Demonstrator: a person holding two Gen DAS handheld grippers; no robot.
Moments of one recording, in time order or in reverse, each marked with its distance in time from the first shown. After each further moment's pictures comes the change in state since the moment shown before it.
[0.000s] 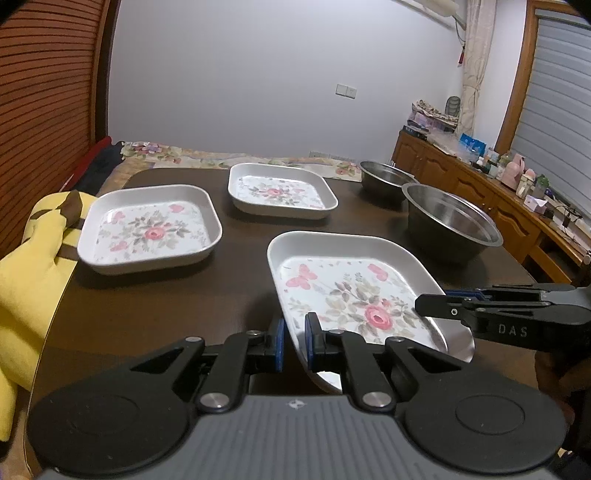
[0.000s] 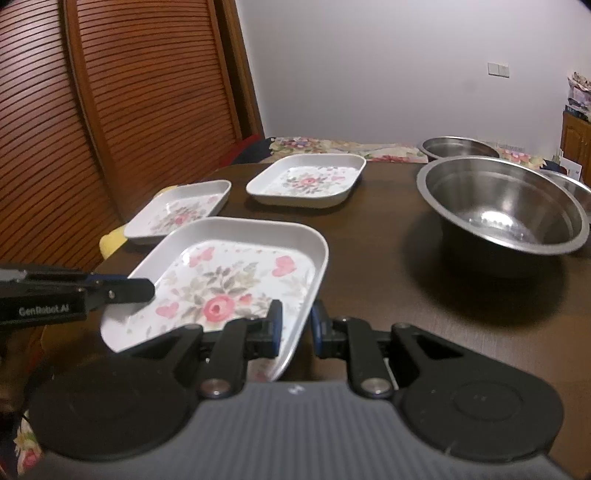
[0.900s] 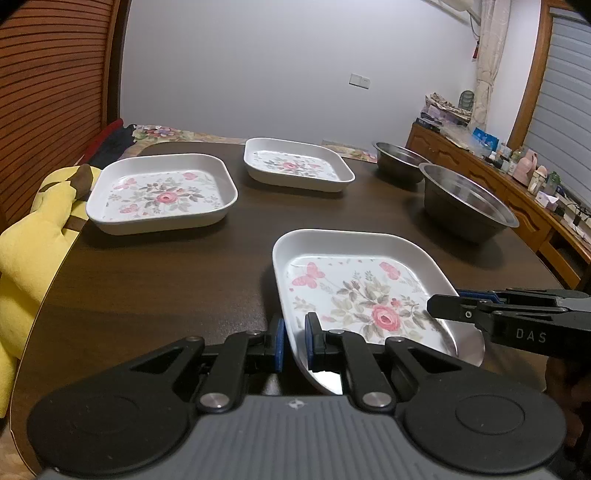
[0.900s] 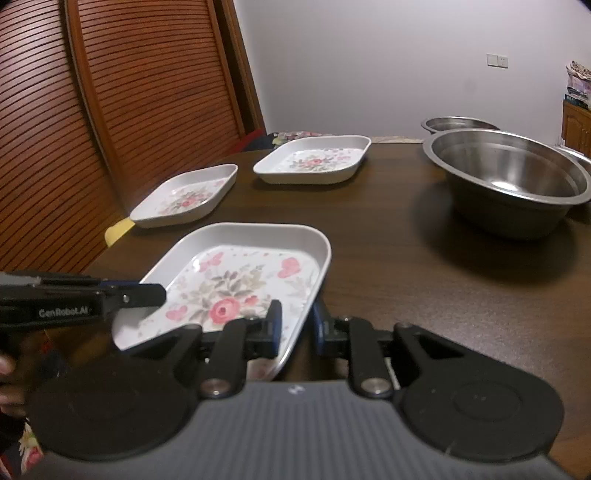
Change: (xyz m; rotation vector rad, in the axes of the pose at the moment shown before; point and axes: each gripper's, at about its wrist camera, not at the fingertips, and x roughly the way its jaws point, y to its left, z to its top) left arm 0.009 0.006 -0.020 -0.028 0.030 0.032; right arm 0.002 0.006 -0.024 0.027 -0.001 0.015
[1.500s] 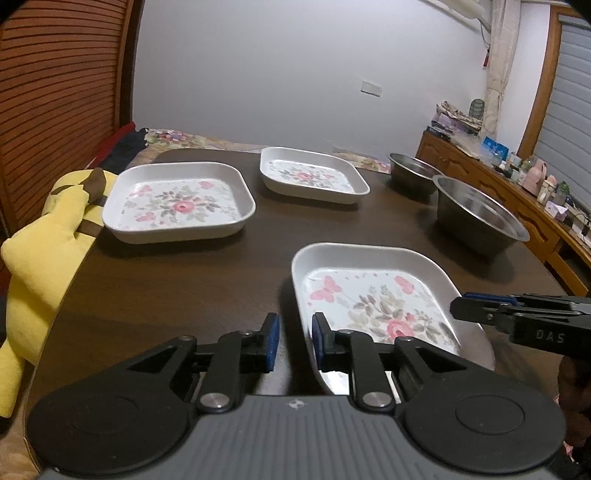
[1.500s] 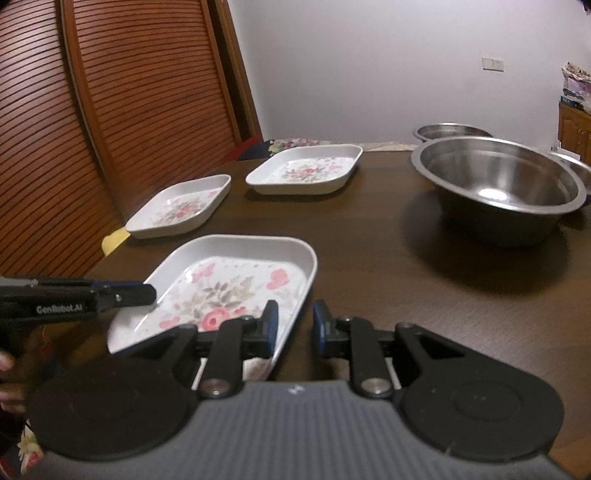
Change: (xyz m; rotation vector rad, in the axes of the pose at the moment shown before) left arm -0.004 0.009 0.006 -0.024 -0.025 0.029; right arm -0.009 -0.007 0.007 0.005 -0.021 -0.009
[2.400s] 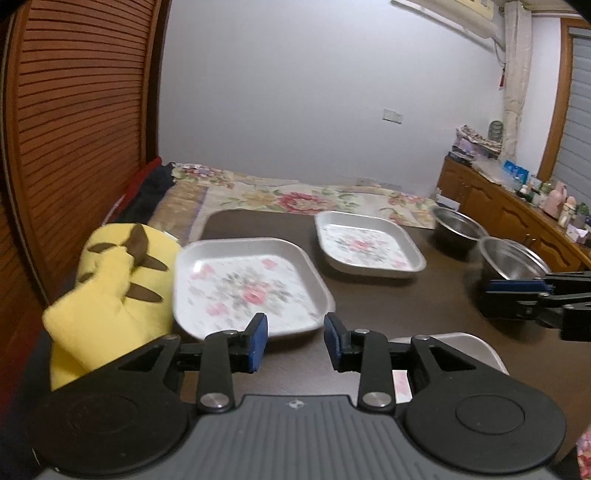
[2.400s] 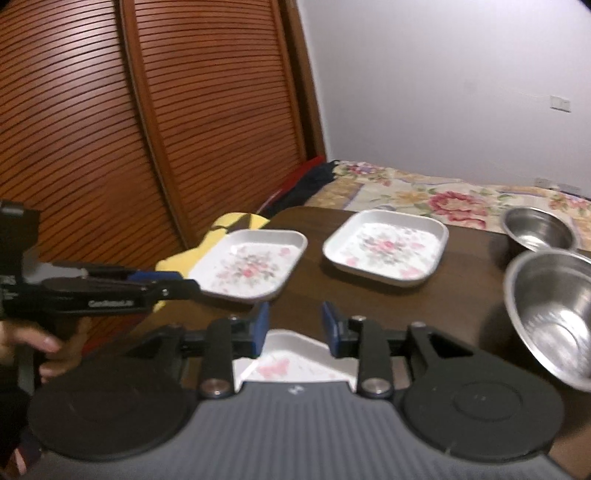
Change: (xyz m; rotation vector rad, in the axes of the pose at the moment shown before) left arm -0.010 0.057 0.070 0.015 -0.077 0.083; right arm 0.023 0.048 0.088 -0.137 -0.005 0.184
